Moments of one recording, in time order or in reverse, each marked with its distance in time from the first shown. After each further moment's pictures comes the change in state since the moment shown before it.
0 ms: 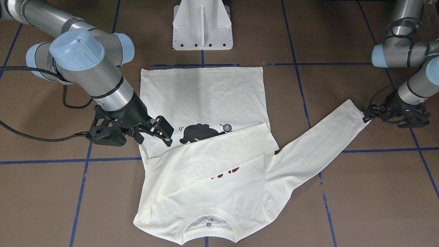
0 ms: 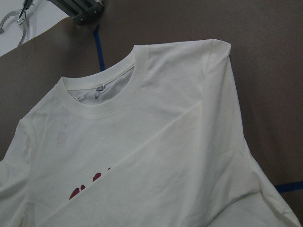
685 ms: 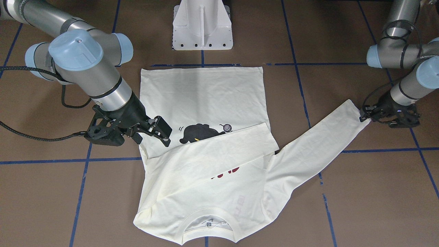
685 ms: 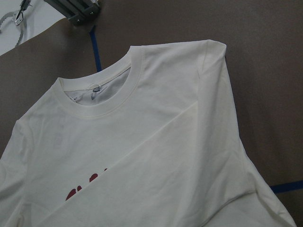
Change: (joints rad) left arm 0.029 0.003 0.012 0.000 0.005 0.000; right arm -0.001 -0.009 0.009 0.001 -0.004 0.001
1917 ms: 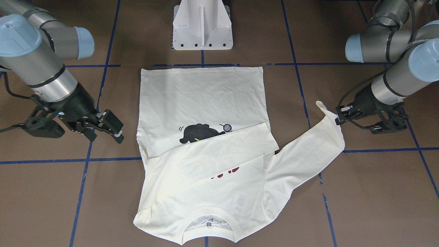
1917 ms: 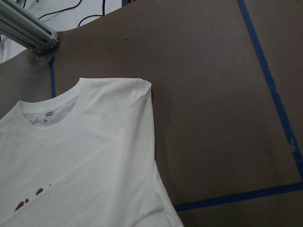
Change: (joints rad) left arm -0.038 -0.379 -0.212 0.428 -0.127 -0.228; right arm 0.126 -0.256 0.191 0.001 0.032 -0.138
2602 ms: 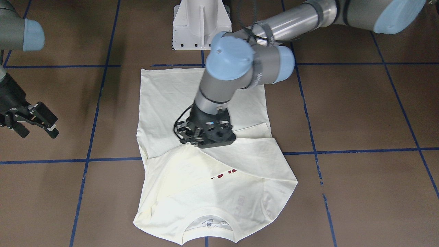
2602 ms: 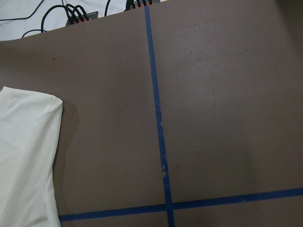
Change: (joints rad) left arm 0.382 -0.676 0.578 -0.320 0.388 -0.502; right arm 0.118 -0.217 0.080 0.011 0.003 -0.261
